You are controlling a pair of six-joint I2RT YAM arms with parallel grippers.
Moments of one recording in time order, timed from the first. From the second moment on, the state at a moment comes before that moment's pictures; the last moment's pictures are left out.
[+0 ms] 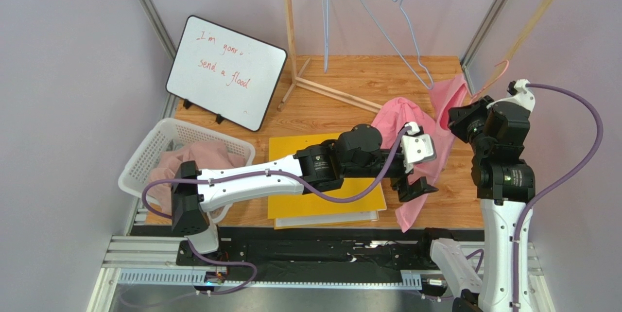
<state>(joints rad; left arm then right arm) -1.32 1.70 1.60 0.01 0.20 0.09 -0.10 0.81 1.20 -0.73 0.04 0.59</state>
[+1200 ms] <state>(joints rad) -1.32 1.79 1.64 0.04 -0.19 0.03 -0.09 0.73 1.29 -0.80 -0.07 0.51</state>
